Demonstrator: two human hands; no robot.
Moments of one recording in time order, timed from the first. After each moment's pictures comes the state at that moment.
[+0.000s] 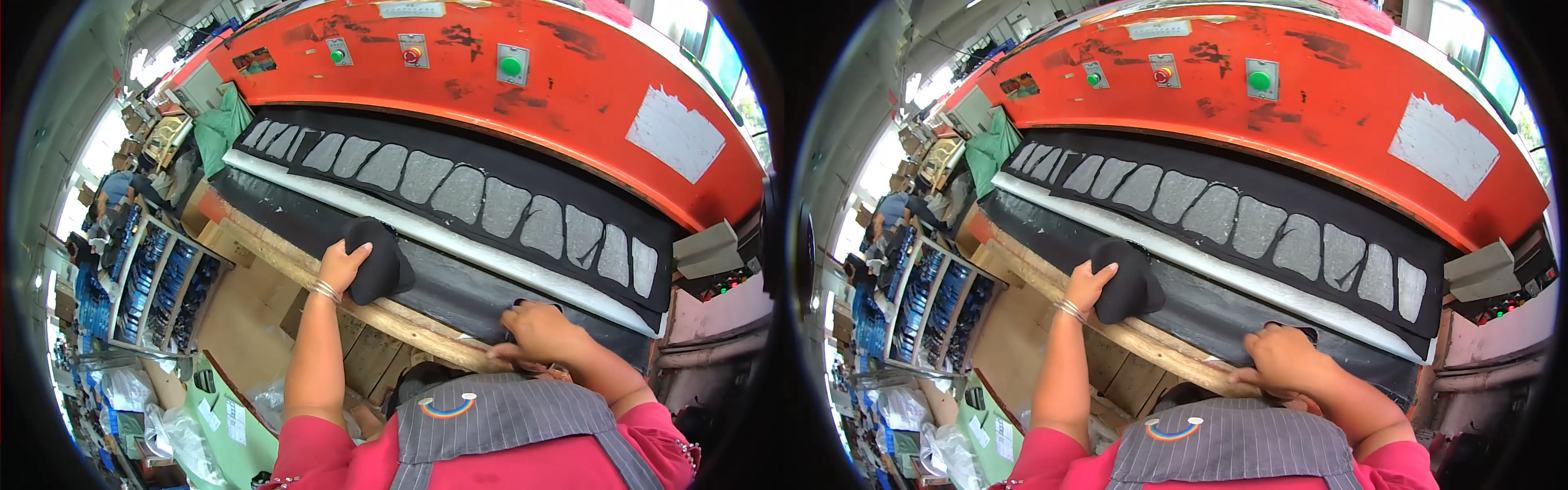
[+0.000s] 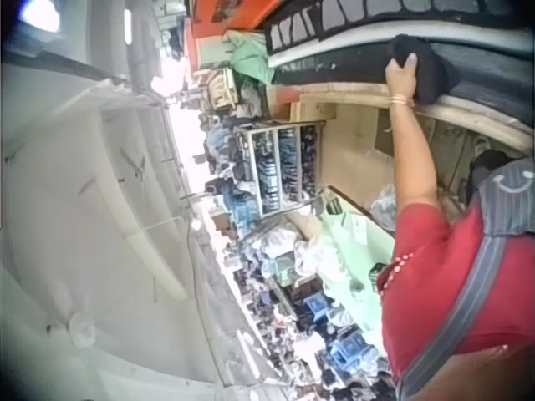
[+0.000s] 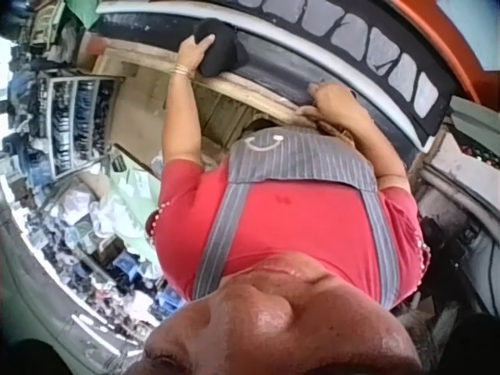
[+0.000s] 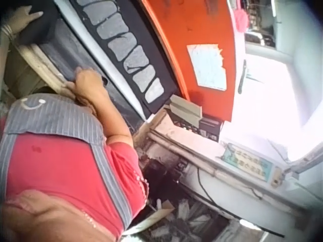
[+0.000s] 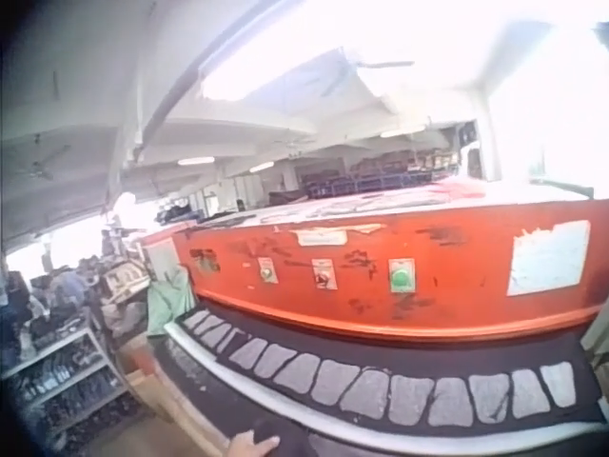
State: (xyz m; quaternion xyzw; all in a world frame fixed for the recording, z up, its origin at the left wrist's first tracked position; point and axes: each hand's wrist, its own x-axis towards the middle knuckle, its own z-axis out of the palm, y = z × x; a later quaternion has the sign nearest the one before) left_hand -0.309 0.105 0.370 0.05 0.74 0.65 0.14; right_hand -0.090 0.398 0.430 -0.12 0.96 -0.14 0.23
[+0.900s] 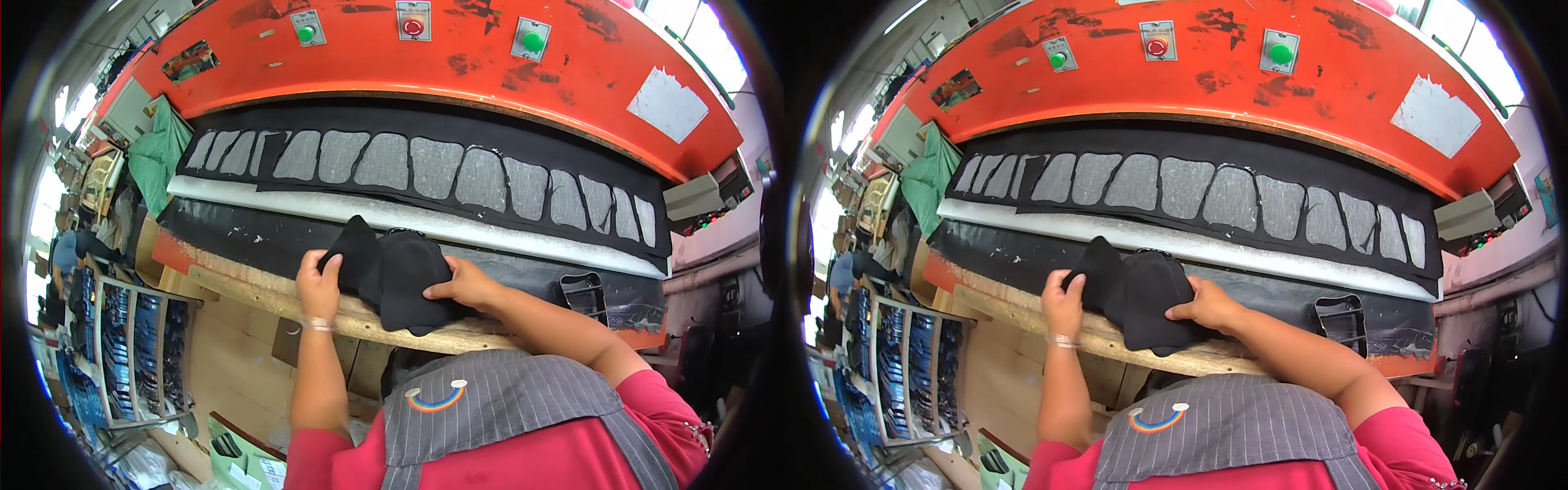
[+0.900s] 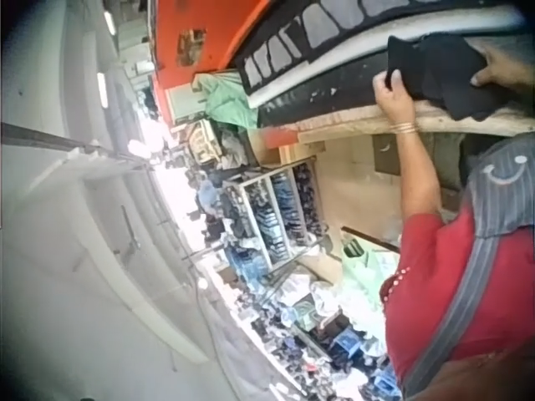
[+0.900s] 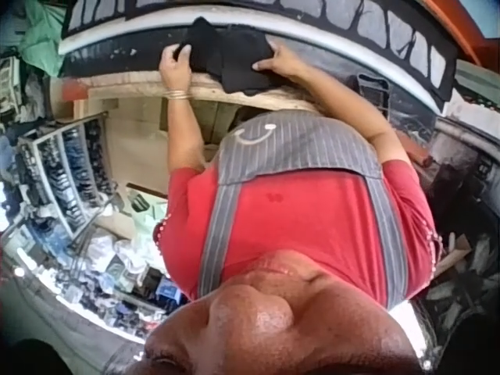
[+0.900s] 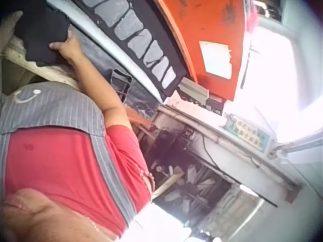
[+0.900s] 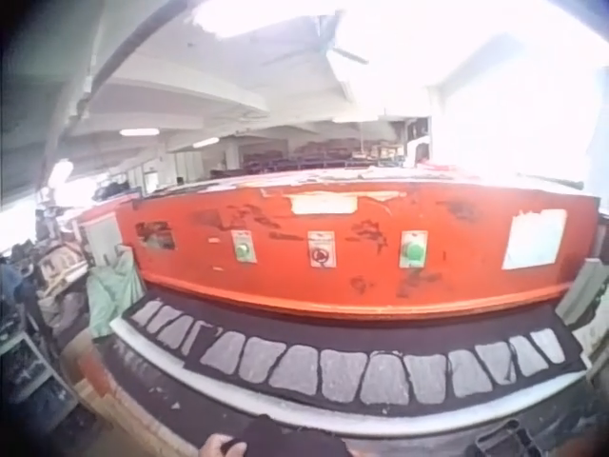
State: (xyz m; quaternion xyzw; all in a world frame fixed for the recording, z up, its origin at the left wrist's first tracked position) left_hand -0.389 0.035 0.339 0.13 0.83 0.54 -0.01; right_hand -0.254 0.259 0.322 0.21 0.63 -0.73 0.15
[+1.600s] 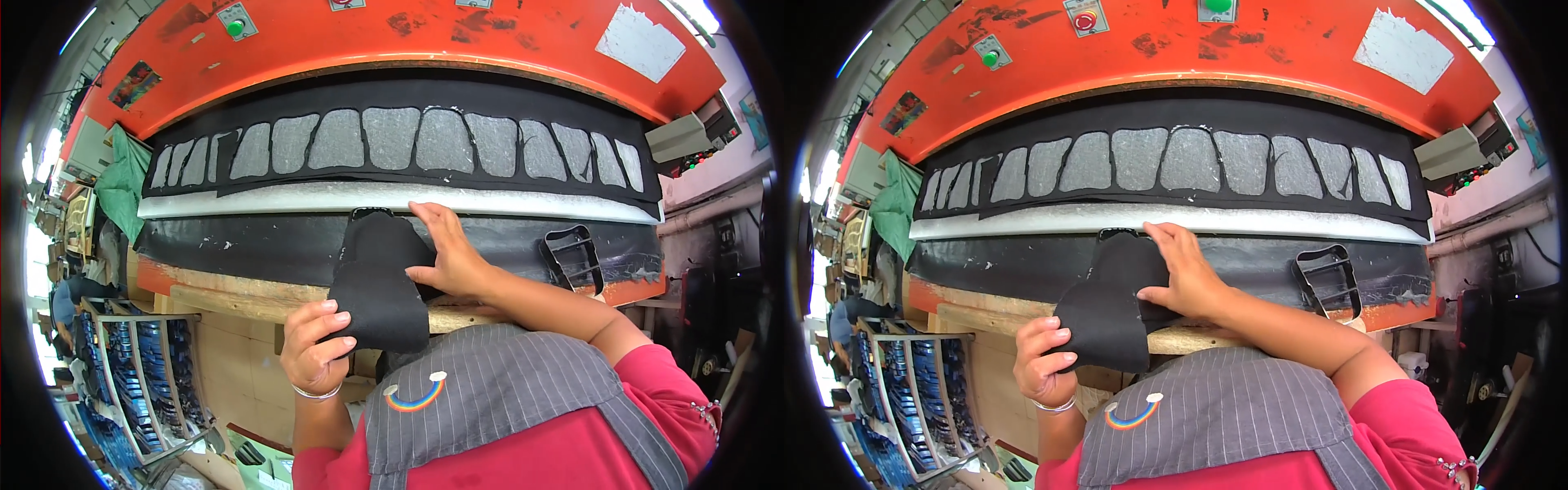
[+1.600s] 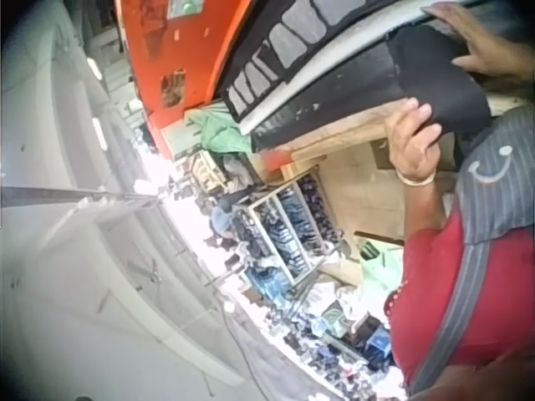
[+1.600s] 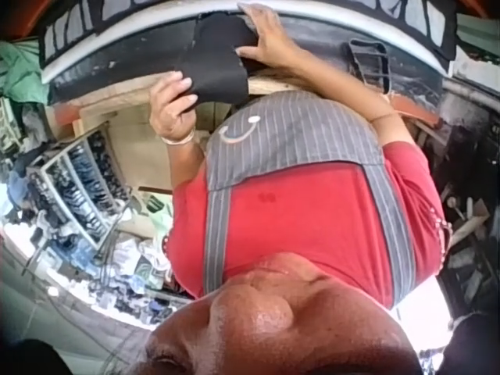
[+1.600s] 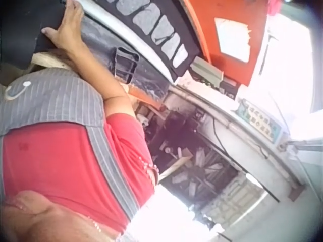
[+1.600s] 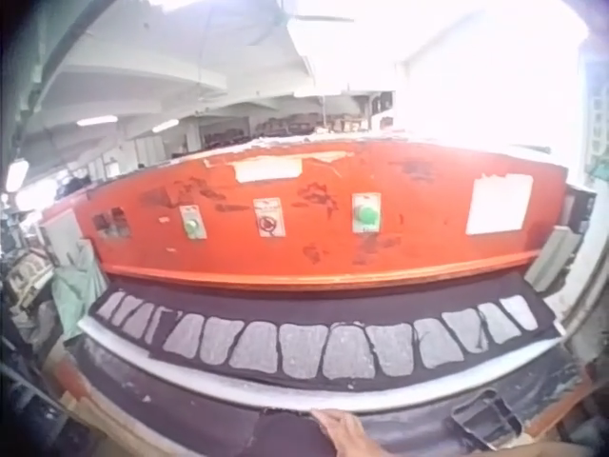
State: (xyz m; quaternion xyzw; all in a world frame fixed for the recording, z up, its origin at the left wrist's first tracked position) left_hand -0.308 0.027 0.410 0.50 0.68 0.50 -0.17; right_hand -0.229 0.257 0.350 0.12 0.88 -0.44 -0.12
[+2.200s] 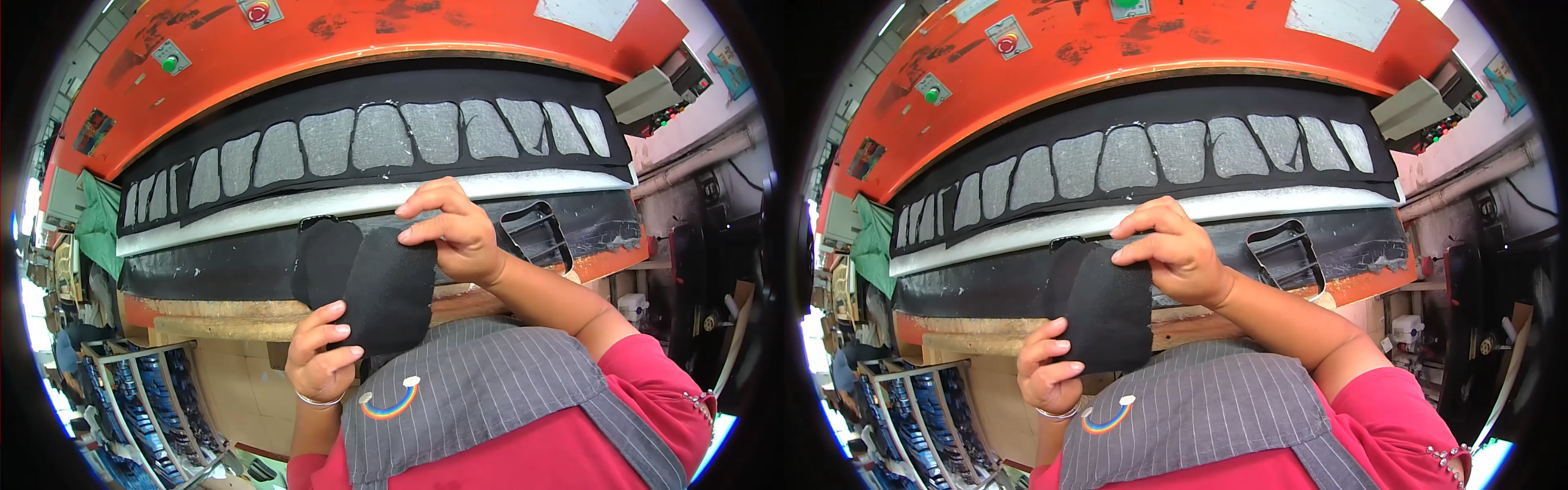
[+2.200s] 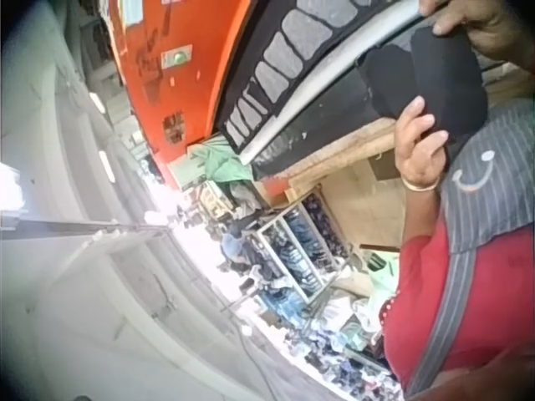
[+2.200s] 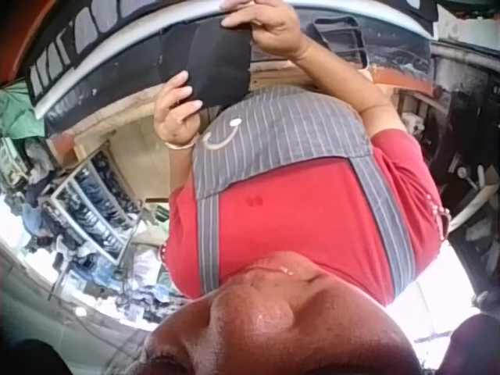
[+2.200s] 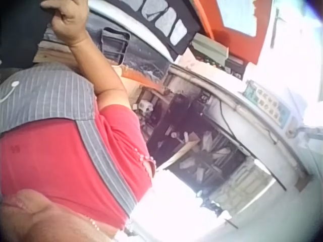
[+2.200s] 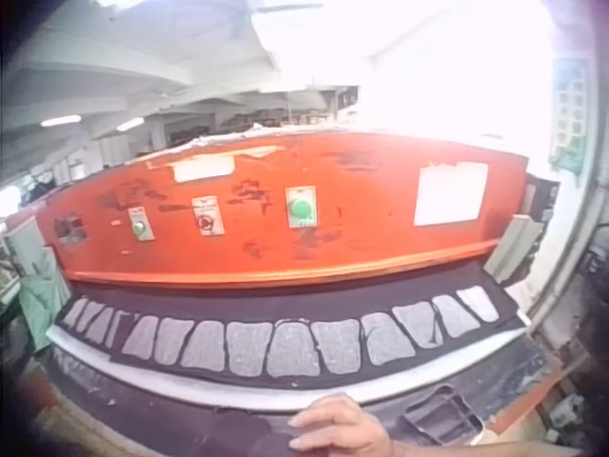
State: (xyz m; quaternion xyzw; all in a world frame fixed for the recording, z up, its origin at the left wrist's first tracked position) left_hand -0.274 0.070 0.400 0.57 0.62 0.54 -0.10; right_hand -0.192 0.311 0.392 -0.08 0.81 -0.39 -0.42
